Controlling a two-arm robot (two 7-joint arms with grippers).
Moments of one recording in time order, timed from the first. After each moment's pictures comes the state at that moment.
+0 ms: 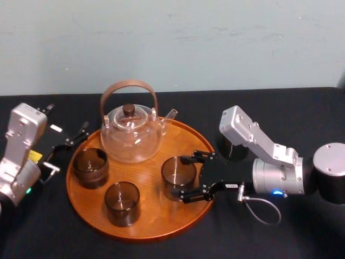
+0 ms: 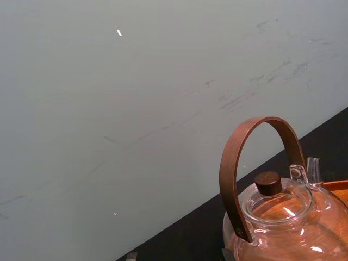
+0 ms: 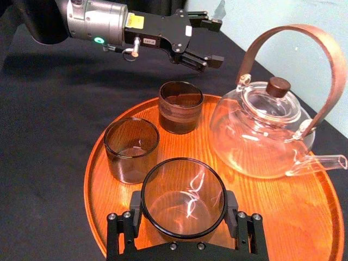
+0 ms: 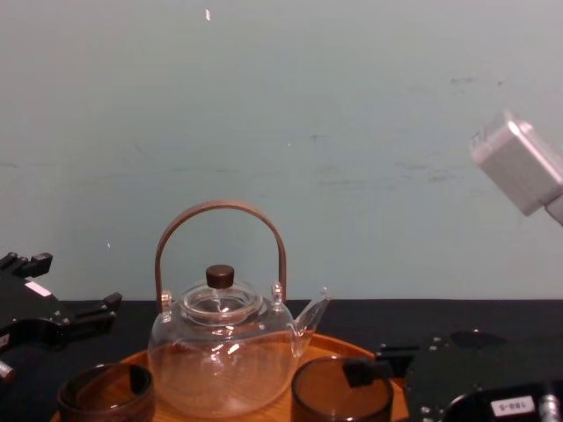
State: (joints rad) left arm -0.20 0.60 0.45 -1.41 -0.25 -0.12 0.03; right arm 0.43 0.59 -0.69 -1.49 0.35 0.17 0.73
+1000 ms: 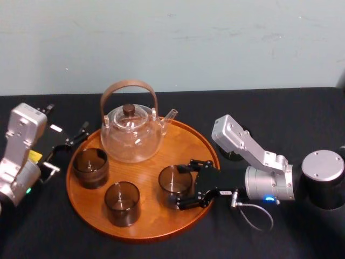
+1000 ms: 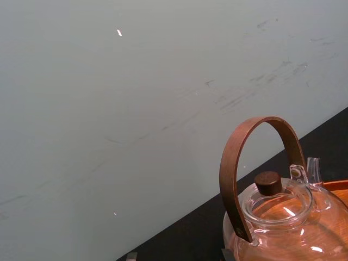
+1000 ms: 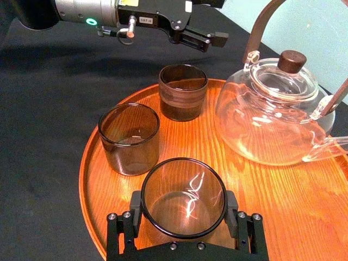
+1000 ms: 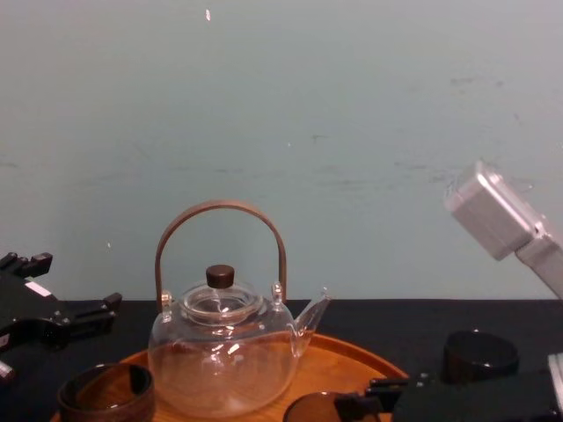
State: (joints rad) left arm -0.20 0.60 0.45 -1.41 -0.25 -0.12 0.03; right arm 0.44 0.54 -0.72 -1.40 0.34 0.16 0.73
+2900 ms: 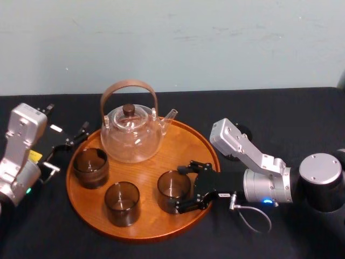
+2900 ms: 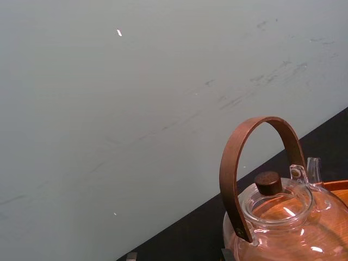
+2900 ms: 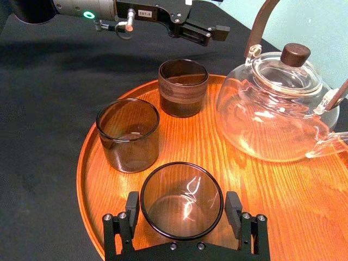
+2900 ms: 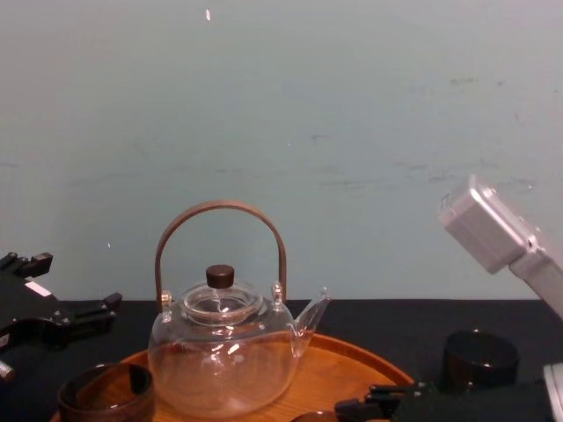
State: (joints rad) left arm -0.20 0.60 0.45 -1.41 -0.25 -0.12 0.03; right arm 0.44 0.53 -0.72 -1.38 0.33 0.15 0.73
